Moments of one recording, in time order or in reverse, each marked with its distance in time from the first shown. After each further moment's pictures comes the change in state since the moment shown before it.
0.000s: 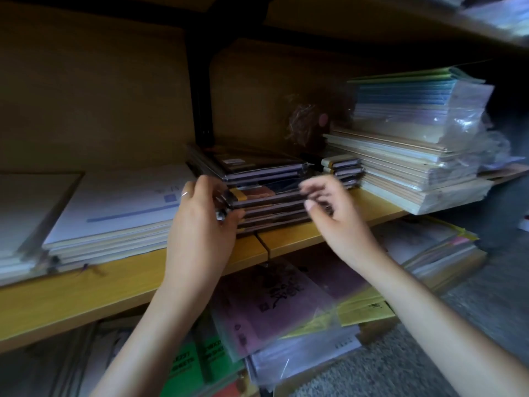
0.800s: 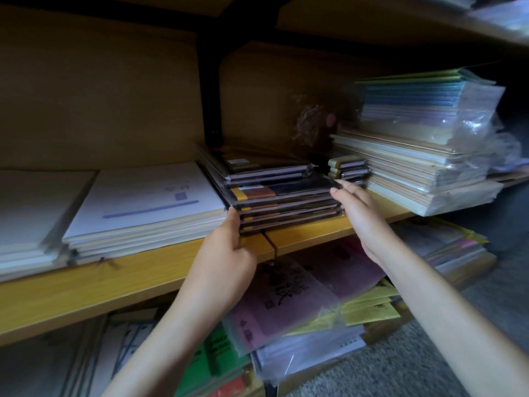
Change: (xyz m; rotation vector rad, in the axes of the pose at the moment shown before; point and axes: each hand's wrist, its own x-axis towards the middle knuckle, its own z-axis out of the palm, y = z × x) left_hand -0.030 0.004 -0.010 -0.270 -0.457 -0.253; right_hand 0.016 0.015 -0.011 0.322 0.040 0.521
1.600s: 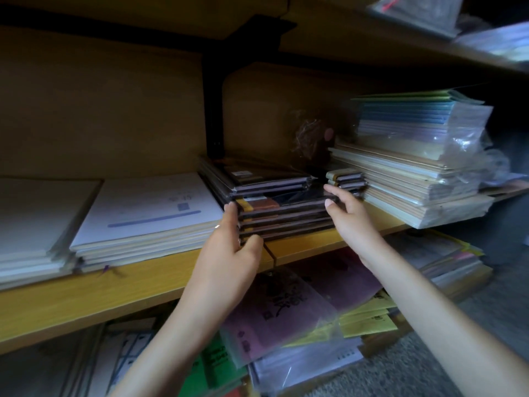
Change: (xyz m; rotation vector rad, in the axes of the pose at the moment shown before) left_hand 0.000 0.014 0.000 0.002 0.130 0.037; right_hand 0.007 -0.004 0.001 -0.314 0.044 -0.131
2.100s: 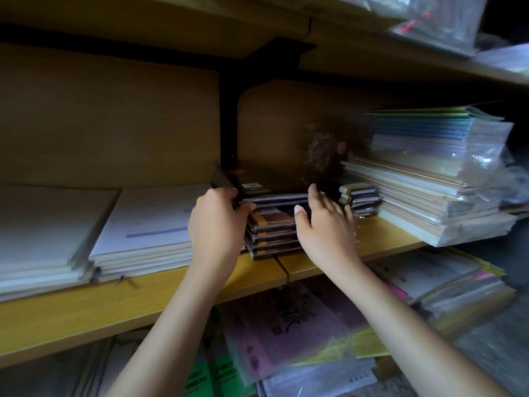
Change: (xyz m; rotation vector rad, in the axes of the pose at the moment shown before) left_hand 0.070 0.000 -0.016 0.359 0.433 0.057; right_hand -0.010 -0.044 0.045 -0.615 0.005 -0.185
